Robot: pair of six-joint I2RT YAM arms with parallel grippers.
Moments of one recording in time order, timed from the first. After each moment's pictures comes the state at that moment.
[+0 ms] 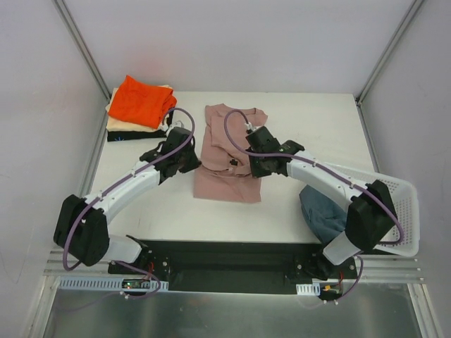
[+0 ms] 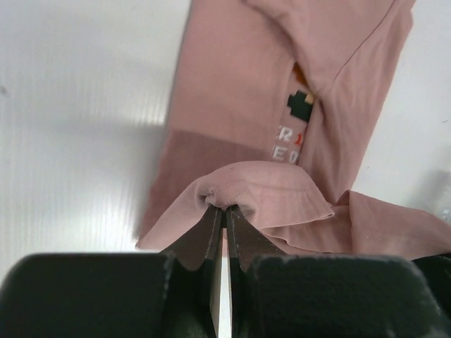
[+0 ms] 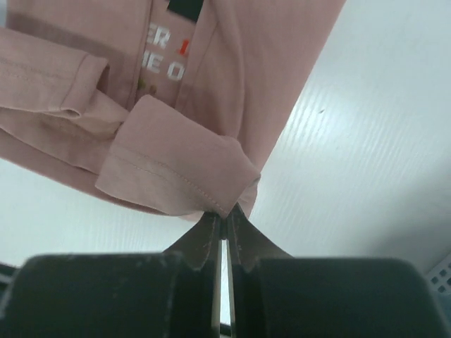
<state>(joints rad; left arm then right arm) -0.53 1.33 0.94 -0.42 -0.15 -0.82 0.74 1.55 1.23 -0.70 0.16 0.40</state>
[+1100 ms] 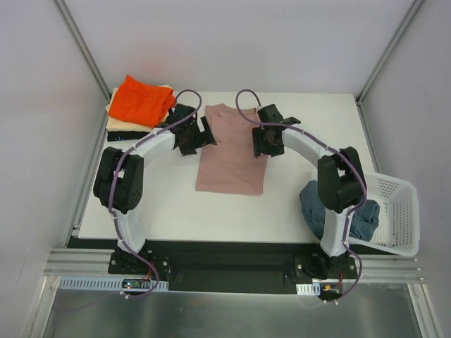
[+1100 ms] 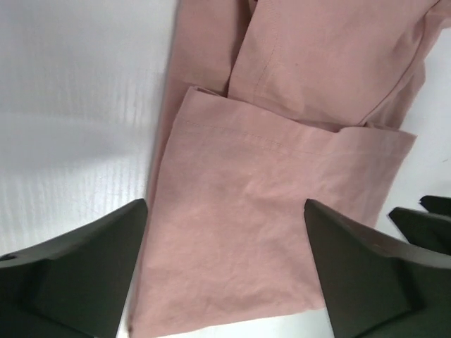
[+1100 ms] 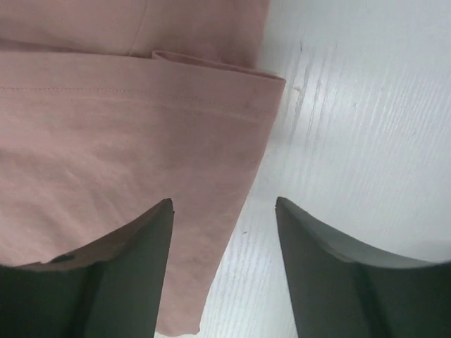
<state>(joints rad) -0.35 1.87 1.33 -0.37 0.15 -0.69 0.47 1.96 1.52 -0.68 0.10 0.31</state>
